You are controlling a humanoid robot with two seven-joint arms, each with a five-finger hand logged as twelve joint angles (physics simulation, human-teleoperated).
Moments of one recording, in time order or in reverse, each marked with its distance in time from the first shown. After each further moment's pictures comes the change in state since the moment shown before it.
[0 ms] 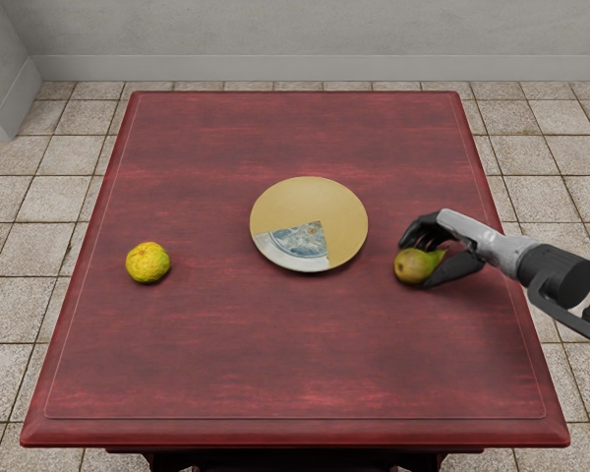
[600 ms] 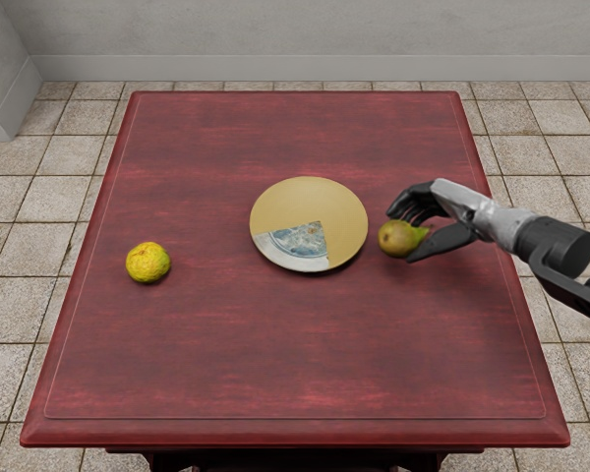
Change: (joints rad) left arm 0.000 0.000 0.000 0.000 0.000 0.000 0.000; right arm 0.031 0.027 0.091 0.003 0.144 0.068 0.001
